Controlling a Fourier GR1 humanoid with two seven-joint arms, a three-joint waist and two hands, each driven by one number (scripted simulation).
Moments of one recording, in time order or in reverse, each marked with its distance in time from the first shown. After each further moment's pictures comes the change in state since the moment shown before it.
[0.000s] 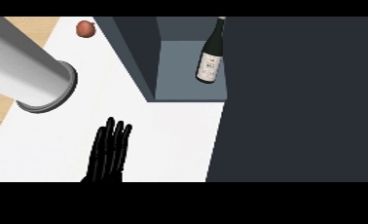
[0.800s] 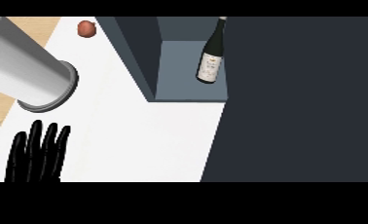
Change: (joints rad) left arm 0.213 0.221 0.276 -0.153 0.154 -0.205 -0.063; right arm 0.121 0.067 0.307 0.019 -0.026 0.037 0.092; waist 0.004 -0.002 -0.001
